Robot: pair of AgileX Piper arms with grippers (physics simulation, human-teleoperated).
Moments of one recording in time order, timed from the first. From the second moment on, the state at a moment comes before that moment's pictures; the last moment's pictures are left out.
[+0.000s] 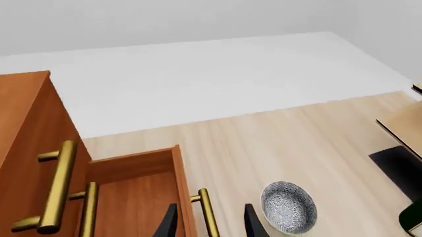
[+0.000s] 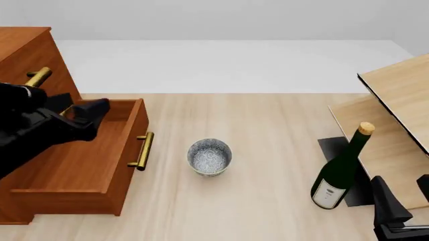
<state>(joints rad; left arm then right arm) -0.26 0.83 -0.62 0.09 -0.04 0.02 0.02 0.00 -0.01 -0.01</state>
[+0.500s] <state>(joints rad) -0.42 1.03 -0.76 0.25 -0.14 0.02 0.00 0.00 0.00 -0.02</state>
